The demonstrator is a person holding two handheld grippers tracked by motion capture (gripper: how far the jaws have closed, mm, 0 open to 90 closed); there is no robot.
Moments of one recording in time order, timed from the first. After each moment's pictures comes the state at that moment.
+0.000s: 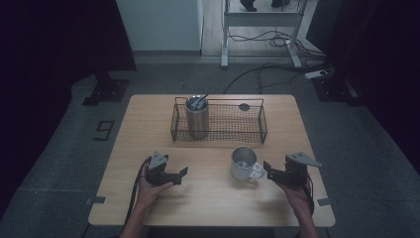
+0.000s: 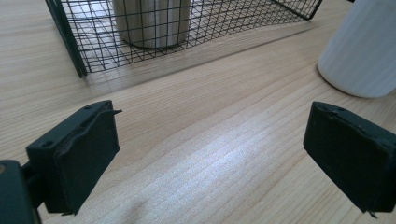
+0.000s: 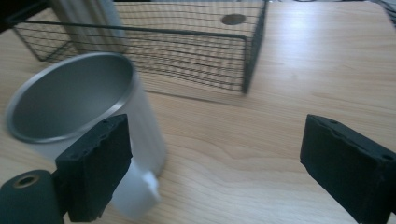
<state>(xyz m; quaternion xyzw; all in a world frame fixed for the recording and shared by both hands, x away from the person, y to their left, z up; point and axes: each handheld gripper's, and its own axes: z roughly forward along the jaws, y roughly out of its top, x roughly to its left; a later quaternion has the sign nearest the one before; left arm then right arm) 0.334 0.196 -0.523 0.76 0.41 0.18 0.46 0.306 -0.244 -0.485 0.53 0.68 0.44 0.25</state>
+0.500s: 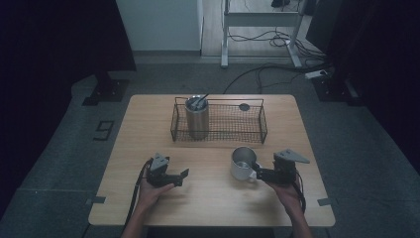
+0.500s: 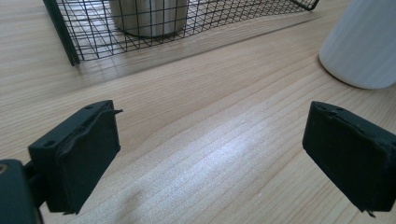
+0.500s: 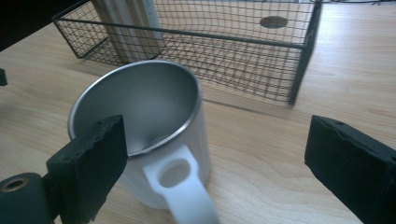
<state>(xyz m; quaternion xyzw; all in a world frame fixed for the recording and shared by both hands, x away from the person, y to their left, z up) 0.332 0.193 -0.530 0.77 0.42 0.18 0.45 0.313 -0.215 -0.480 0.51 0.70 0.45 0.22</state>
